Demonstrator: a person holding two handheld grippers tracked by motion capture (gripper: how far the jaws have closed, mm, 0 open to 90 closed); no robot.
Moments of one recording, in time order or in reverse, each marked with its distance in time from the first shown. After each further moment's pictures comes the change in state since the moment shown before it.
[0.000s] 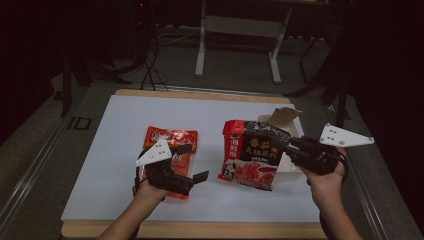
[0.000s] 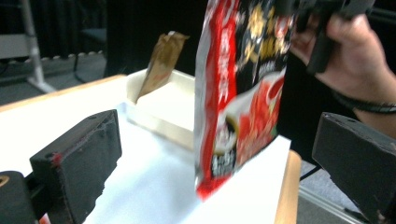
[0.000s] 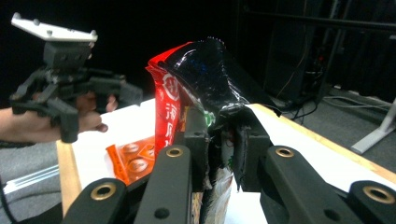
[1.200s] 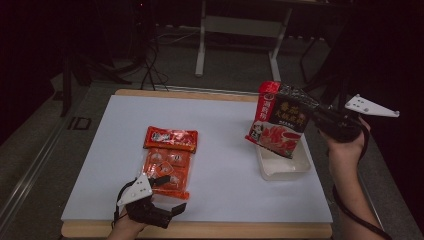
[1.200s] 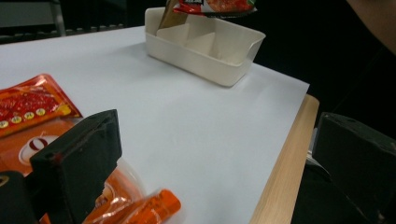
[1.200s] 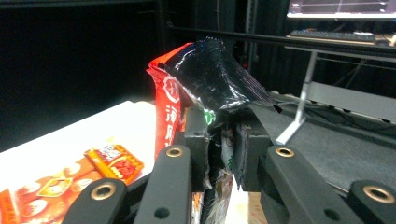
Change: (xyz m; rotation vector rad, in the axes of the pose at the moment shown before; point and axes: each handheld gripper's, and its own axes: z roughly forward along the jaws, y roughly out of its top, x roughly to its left) left arm -0.010 -0.088 -0.044 0.087 0.083 0.009; right arm -0.086 0.018 -0.021 -0.050 -0.270 0.054
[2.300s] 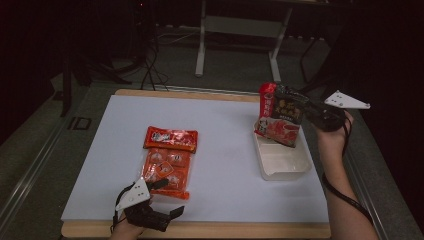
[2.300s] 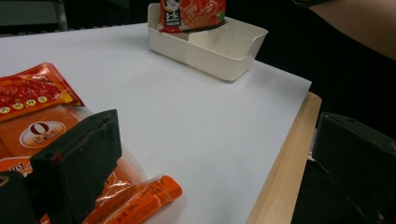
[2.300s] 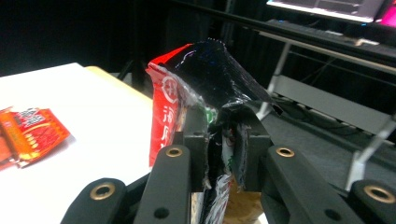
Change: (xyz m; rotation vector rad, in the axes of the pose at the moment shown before) left arm 0.002 -0.013 -0.002 -0.015 0.000 -0.016; right arm -0.058 -0.037 0.050 0.071 -0.086 -0.157
